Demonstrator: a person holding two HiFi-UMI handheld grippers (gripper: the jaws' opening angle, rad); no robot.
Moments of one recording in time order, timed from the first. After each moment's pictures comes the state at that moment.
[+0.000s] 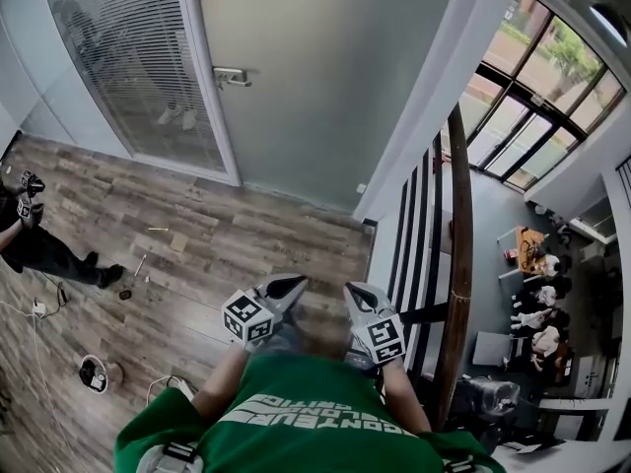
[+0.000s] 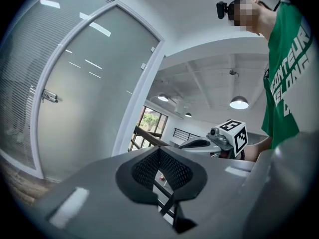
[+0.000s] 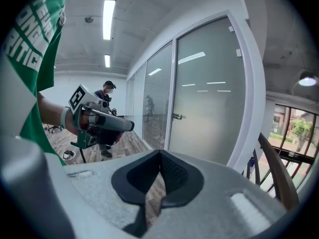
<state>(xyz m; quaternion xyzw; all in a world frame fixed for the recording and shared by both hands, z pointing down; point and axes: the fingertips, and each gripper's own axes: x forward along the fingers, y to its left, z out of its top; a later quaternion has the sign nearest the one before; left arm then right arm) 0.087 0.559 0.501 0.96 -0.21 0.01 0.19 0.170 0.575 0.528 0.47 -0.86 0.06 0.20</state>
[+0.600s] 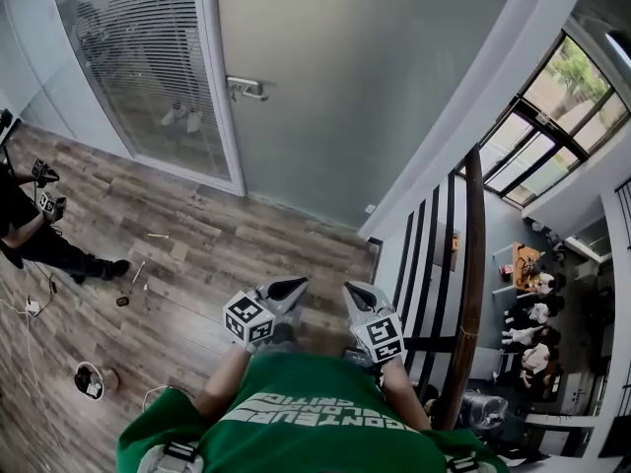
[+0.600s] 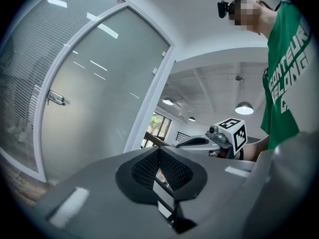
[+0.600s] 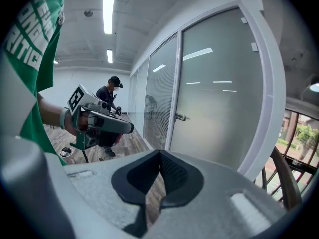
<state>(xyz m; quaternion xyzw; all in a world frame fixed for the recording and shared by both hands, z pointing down) 0.045 0.461 0.499 0.95 -0.23 -0.01 0.20 0.127 0.470 0.520 0.45 -0.86 0.05 0.23</state>
